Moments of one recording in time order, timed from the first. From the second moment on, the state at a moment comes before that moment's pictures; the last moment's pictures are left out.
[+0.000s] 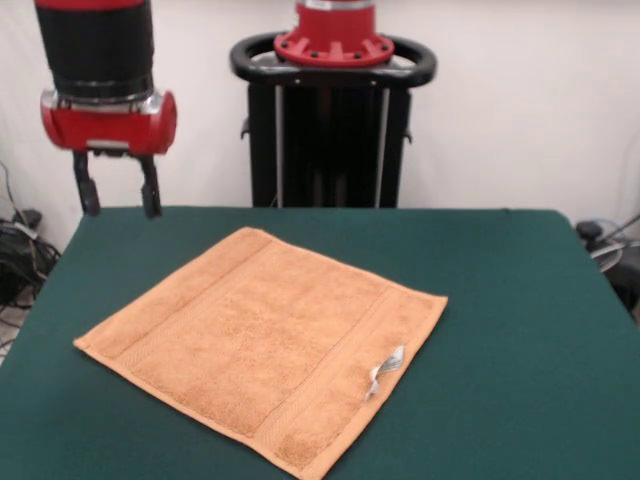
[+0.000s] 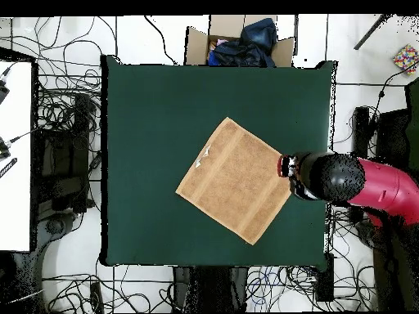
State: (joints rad) arm -0.85 -0.84 0.45 1.68 -0.41 0.78 1.53
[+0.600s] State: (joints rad) arm -0.78 -0.92 0.45 1.76 -0.40 0.76 1.53
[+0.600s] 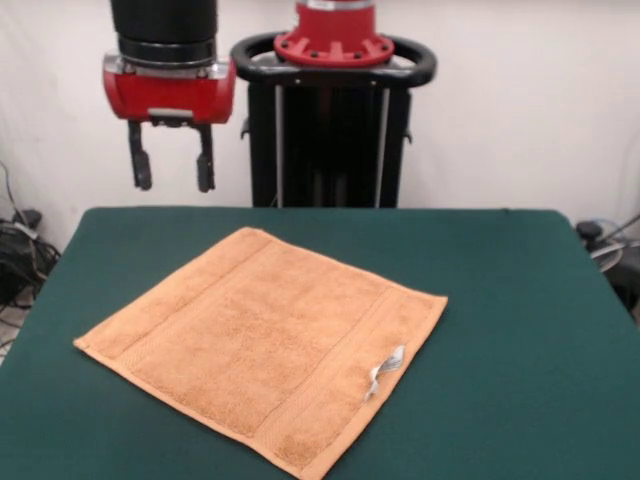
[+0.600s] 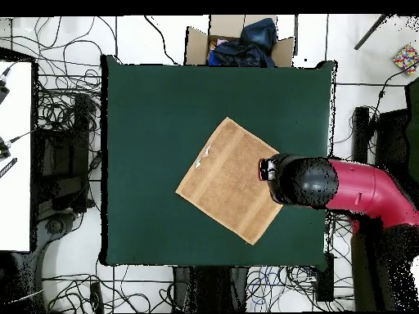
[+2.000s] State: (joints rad) arm -0.67 -0.93 0.41 1.91 -0.41 0.56 1.53
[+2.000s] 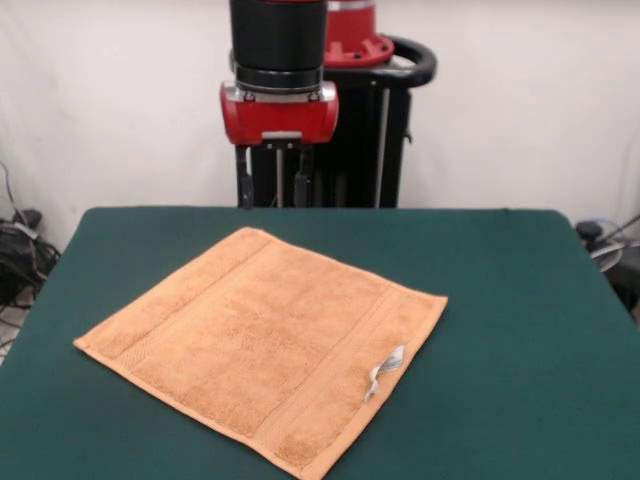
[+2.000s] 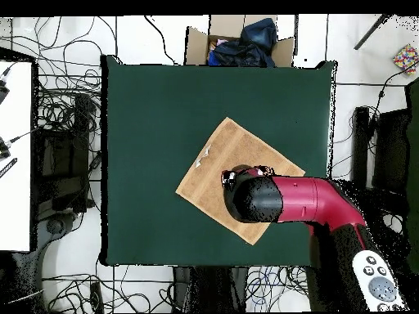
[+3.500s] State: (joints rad) arm -0.67 -0.98 0.41 1.91 -0.39 0.56 1.53
